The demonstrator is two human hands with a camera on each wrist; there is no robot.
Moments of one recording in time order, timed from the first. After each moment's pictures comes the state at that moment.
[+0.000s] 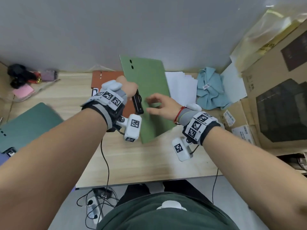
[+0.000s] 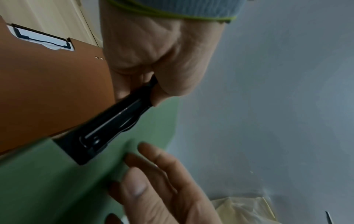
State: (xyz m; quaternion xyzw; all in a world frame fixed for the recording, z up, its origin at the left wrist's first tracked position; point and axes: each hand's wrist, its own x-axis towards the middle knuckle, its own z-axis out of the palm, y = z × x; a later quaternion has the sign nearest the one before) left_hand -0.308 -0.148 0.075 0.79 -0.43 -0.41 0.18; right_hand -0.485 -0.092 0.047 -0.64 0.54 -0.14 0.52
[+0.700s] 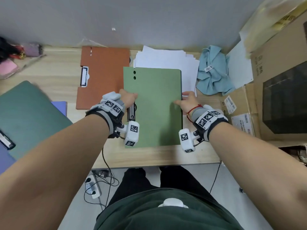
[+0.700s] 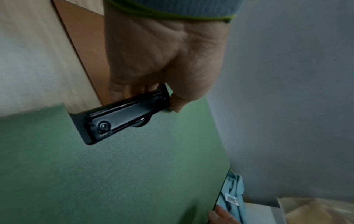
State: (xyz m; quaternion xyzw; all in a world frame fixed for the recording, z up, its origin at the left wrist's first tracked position) left_hand -0.331 -0.094 -0.046 0.79 -0.28 -0.52 0.15; right_hand -0.582 -0.080 -0.046 -0.38 0.75 -0.18 0.51
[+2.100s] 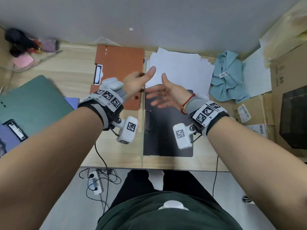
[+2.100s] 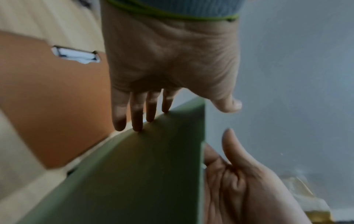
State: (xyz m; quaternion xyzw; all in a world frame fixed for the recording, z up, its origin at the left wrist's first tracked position) left_hand -0.316 -0.107 0.051 0.72 -0.45 -0.50 0.17; right_hand -0.487 -0.108 0.031 -0.44 0.51 -0.09 0.73
